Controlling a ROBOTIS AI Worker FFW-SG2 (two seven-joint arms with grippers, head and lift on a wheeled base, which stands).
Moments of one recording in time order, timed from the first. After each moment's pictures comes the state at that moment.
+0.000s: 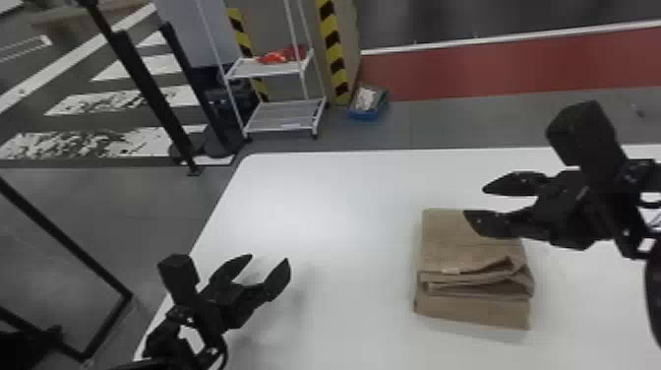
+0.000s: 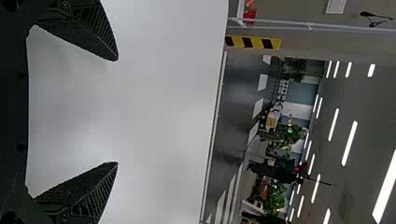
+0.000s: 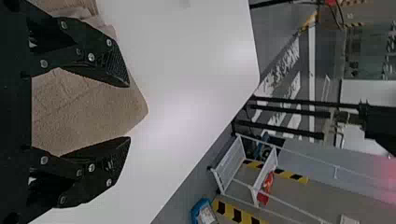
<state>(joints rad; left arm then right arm) 0.31 0.06 0.43 -1.76 0.17 0.29 -0.57 -0.11 0.00 0.21 -1.99 0.67 0.75 1.16</state>
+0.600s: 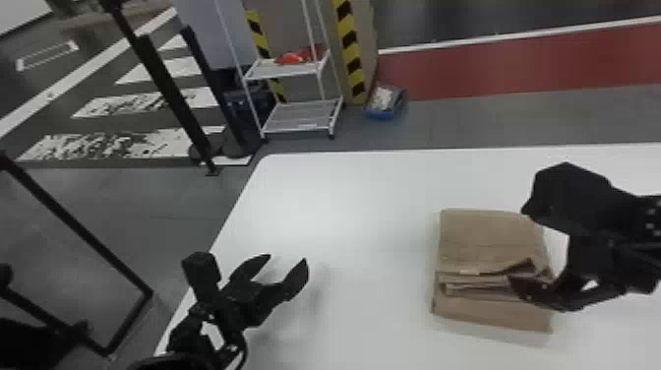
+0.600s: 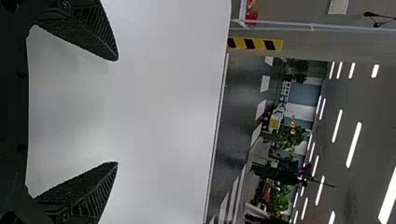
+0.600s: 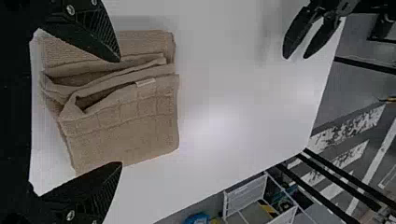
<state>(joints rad) 0.30 0.06 0.42 -1.75 0.16 0.29 -0.56 -0.02 -0.17 0.37 -2.18 1.01 0.60 1.36</state>
